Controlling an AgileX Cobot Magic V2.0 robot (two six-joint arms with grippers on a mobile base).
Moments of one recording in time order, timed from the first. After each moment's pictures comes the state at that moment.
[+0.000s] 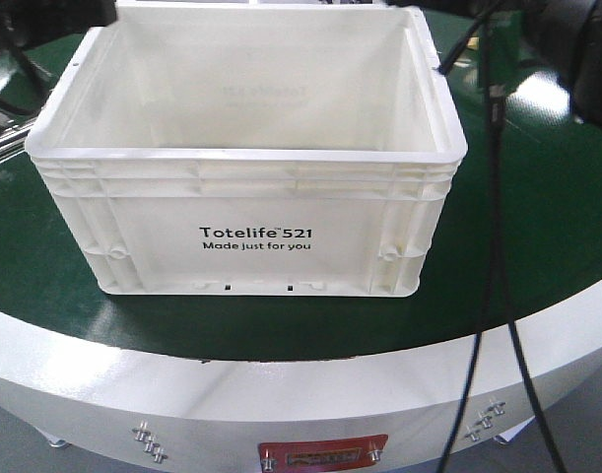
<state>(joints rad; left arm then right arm) -0.20 1.37 -1.15 0.35 0.11 -0.41 0.44 1.43 -1.23 1.43 -0.24 -1.48</state>
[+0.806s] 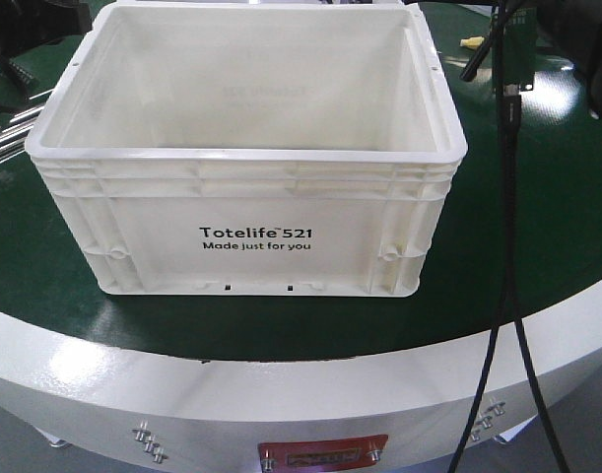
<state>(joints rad) -0.17 1.37 -1.15 0.35 0.18 -0.41 0.44 1.42 -1.23 1.44 -0.26 -1.62</state>
